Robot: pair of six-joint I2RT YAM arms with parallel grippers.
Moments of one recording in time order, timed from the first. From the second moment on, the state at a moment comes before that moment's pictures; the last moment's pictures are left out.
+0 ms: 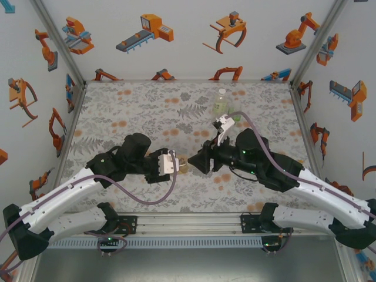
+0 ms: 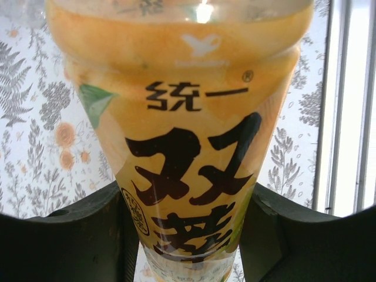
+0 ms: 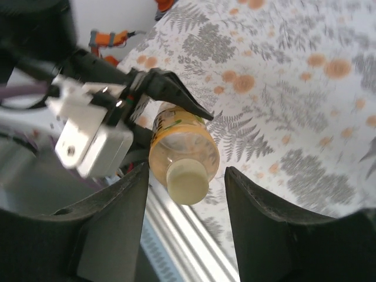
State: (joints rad) left arm -0.91 0.96 0.89 -0.65 0.31 0.67; right arm 1.08 0.92 1.09 -0.44 -0.04 0.35
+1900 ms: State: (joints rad) left arm -0.91 0.92 0.86 -0.62 0.22 0.63; right arm 1.08 0.97 1.04 -0.45 0.11 0.99
